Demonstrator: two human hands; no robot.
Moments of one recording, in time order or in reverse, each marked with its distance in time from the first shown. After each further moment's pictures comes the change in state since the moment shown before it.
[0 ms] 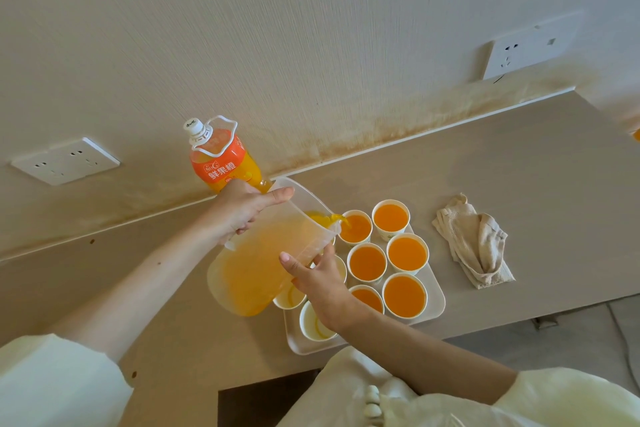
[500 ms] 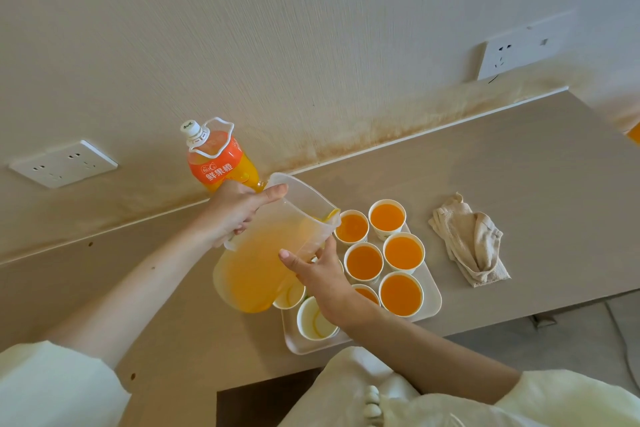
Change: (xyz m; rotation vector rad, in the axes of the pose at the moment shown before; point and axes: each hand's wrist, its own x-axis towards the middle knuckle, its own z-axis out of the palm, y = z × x) left_hand -0.002 -0.003 0.000 -0.072 0.010 0.045; right_hand -0.001 -0.012 -0.006 -0.078 -0.008 -0.008
